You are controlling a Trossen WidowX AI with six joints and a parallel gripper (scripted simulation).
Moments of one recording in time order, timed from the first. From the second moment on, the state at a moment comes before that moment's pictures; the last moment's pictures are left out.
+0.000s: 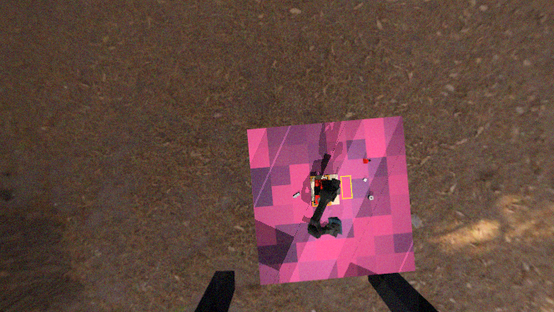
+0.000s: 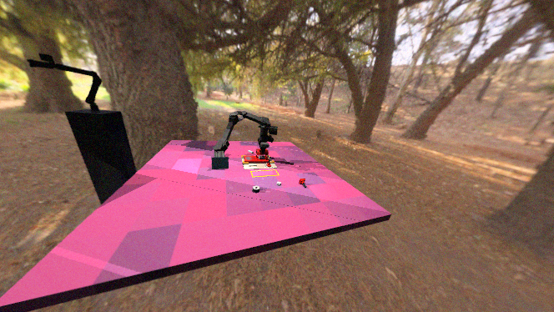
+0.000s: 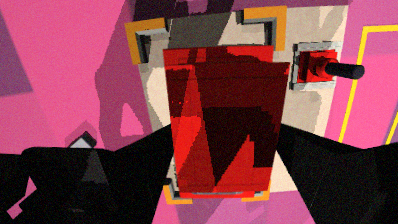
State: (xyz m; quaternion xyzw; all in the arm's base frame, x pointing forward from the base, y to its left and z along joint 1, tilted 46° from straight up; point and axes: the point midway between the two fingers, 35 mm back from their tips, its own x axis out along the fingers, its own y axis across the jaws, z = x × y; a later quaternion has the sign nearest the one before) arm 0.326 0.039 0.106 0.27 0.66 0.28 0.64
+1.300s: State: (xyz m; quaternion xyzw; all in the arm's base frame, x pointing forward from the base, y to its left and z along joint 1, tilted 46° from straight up) arm 0.336 -0.074 0.036 0.26 0.67 0.27 0.64
